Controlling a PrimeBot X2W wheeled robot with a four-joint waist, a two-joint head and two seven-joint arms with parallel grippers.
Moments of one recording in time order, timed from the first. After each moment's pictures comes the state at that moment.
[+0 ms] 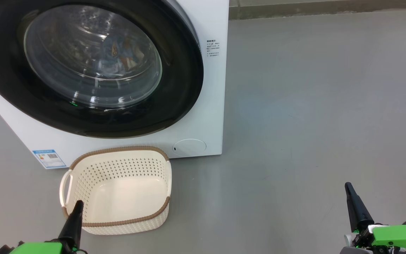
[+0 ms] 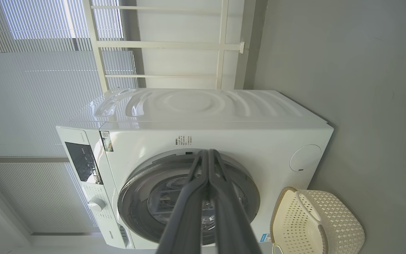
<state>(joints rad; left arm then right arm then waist) -0.07 0.04 0.08 0.26 -1.61 -0.13 0.11 -0.07 -0.04 -0.14 0.27 1.60 0.13 0.11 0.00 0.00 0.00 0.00</state>
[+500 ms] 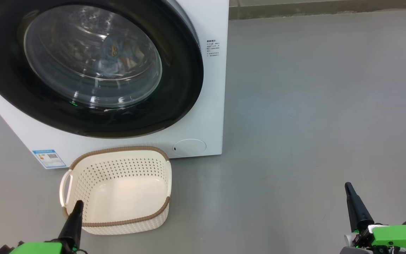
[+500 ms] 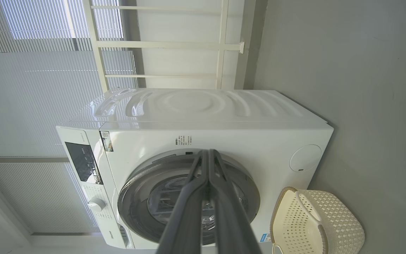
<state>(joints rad) -0.07 0.04 0.08 0.26 -1.61 -0.13 0.11 -0.07 -0.04 -0.14 0.27 1.60 0.13 0.11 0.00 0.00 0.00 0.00</state>
